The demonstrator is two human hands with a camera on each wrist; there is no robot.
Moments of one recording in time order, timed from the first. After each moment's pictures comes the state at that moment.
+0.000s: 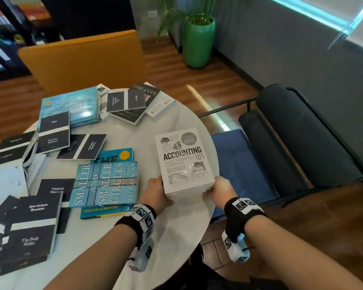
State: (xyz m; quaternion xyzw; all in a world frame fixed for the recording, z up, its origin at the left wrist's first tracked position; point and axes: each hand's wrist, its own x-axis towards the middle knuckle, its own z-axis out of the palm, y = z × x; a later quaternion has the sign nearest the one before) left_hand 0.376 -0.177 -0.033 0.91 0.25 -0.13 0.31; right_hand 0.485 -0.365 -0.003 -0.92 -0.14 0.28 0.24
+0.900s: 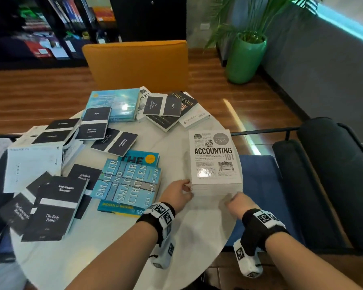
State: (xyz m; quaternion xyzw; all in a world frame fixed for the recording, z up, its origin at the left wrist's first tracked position) left_hand 0.409 -0.173 -0.018 0.83 0.35 -0.06 0.43; right_hand 0.536 -0.340 0.004 -0.90 -0.13 0.40 0.14
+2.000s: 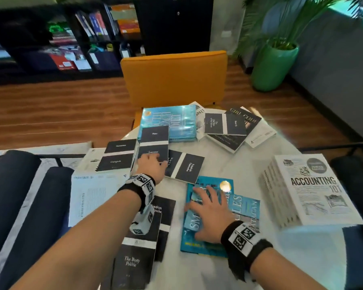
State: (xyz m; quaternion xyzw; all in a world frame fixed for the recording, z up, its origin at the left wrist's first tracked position) left_hand 0.320 0.169 0.009 0.86 0.47 -0.03 0.21; right_hand 0.372 -0.069 0.010 -0.80 -0.54 0.24 -0.01
